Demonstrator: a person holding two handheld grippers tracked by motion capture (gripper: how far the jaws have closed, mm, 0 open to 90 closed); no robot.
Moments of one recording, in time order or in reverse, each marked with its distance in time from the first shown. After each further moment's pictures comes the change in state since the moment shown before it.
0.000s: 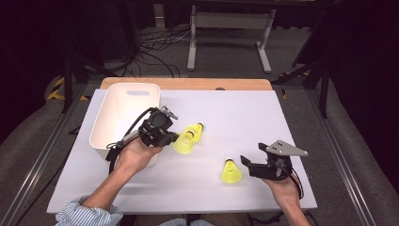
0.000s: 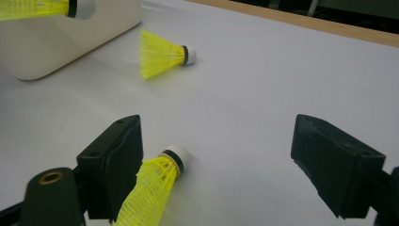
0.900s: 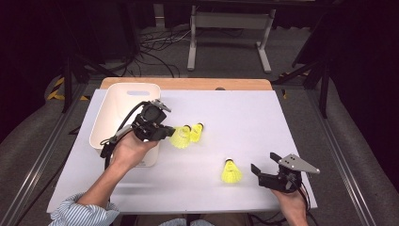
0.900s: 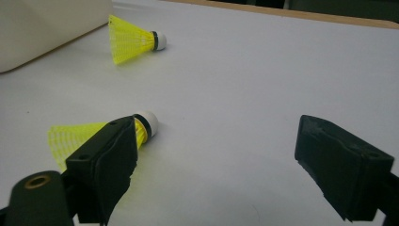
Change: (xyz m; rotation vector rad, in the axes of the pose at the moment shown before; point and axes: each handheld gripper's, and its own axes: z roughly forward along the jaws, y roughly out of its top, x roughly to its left) left arm 0.012 0.002 -0.016 -0.050 -0.017 -0.042; right arm -0.014 -0.046 -0.015 -0.064 -0.073 0.056
